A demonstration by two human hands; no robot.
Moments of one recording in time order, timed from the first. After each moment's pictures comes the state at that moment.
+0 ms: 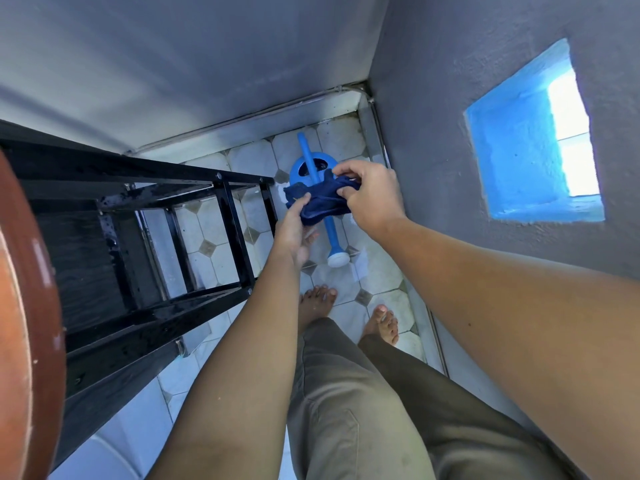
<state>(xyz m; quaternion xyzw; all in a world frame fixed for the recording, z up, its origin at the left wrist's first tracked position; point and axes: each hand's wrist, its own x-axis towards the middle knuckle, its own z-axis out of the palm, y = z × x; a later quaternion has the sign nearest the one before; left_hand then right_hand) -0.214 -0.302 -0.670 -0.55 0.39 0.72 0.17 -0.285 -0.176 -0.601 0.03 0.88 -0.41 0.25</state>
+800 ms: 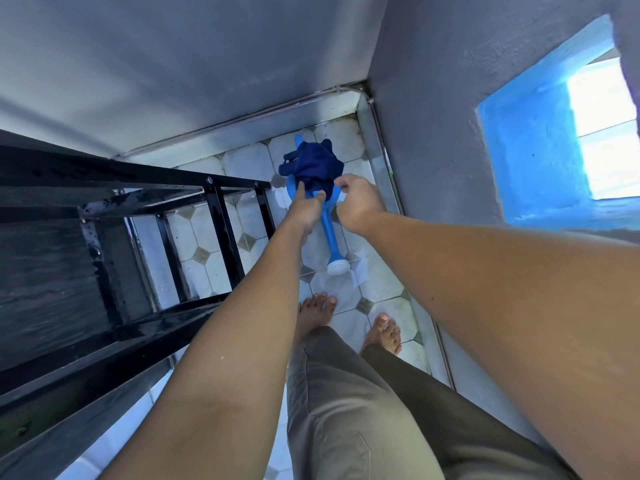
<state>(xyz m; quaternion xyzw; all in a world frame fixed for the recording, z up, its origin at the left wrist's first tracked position) -0.259 -0.301 -0.695 -0.44 0.63 0.57 0.31 -0.294 -0.193 -0.650 0.08 0.86 -0.32 0.39</state>
